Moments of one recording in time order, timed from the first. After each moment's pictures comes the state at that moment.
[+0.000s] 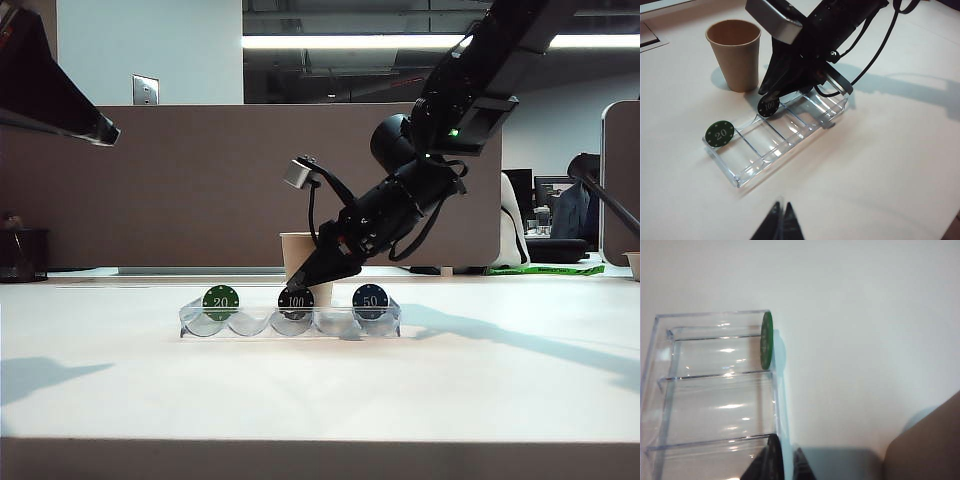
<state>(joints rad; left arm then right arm) -0.29 0.80 0.51 -0.13 0.43 0.19 0.42 2.22 1.68 -0.32 -0.73 -0.82</state>
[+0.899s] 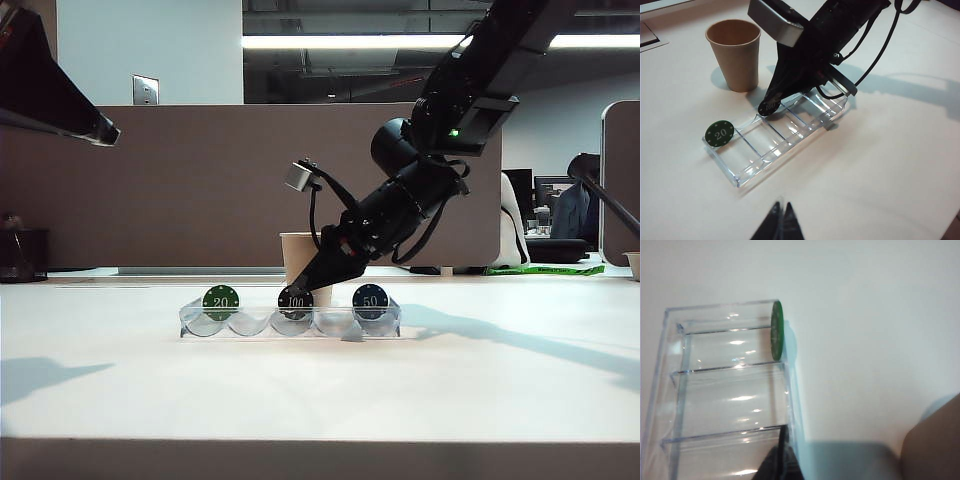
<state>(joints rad) -0.29 0.80 0.51 -0.13 0.43 0.19 0.42 2.22 1.68 -0.37 -0.74 -0.81</state>
